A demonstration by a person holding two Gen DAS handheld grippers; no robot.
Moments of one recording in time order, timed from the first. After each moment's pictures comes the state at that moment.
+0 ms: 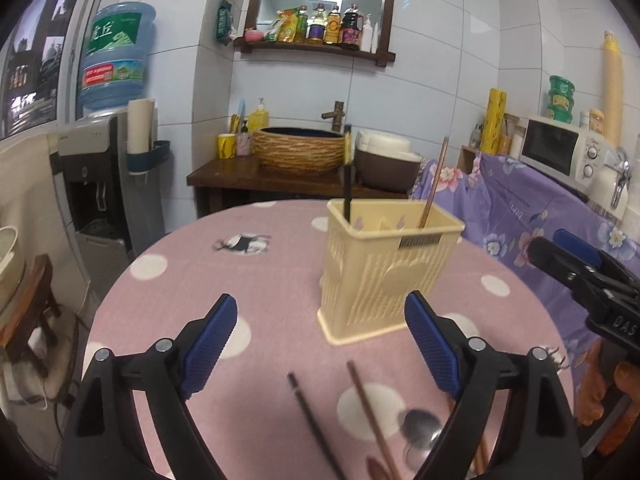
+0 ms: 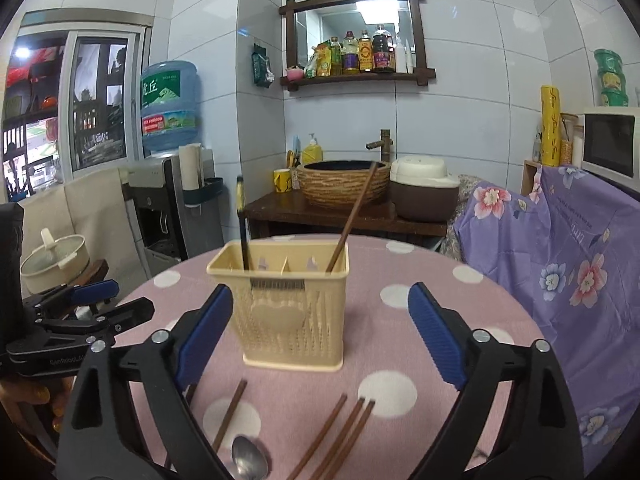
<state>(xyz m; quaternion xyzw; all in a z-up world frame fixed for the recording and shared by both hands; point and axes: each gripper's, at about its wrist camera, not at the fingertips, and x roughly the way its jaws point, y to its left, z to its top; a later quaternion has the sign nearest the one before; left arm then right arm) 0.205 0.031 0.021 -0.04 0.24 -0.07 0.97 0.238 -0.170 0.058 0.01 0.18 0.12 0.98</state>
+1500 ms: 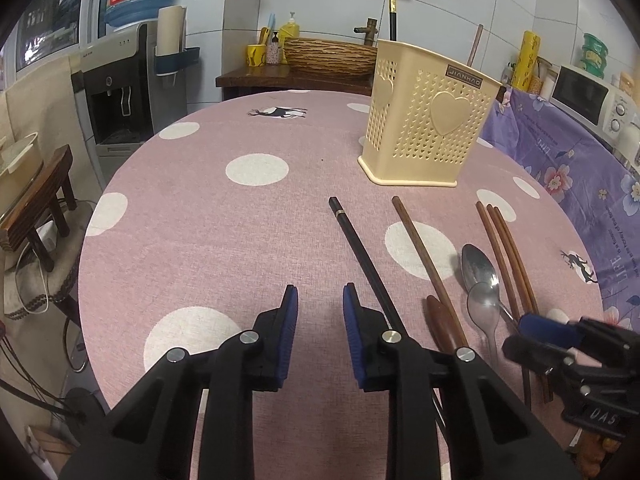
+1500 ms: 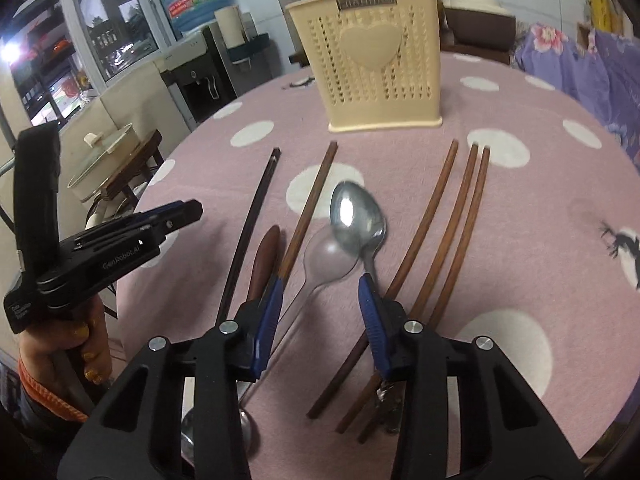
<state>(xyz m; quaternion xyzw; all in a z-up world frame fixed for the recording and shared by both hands) 0.156 0.054 -0.070 -0.05 0.37 -0.04 0.93 0.182 -0.120 -0.076 0.06 0.43 0.21 0.87</state>
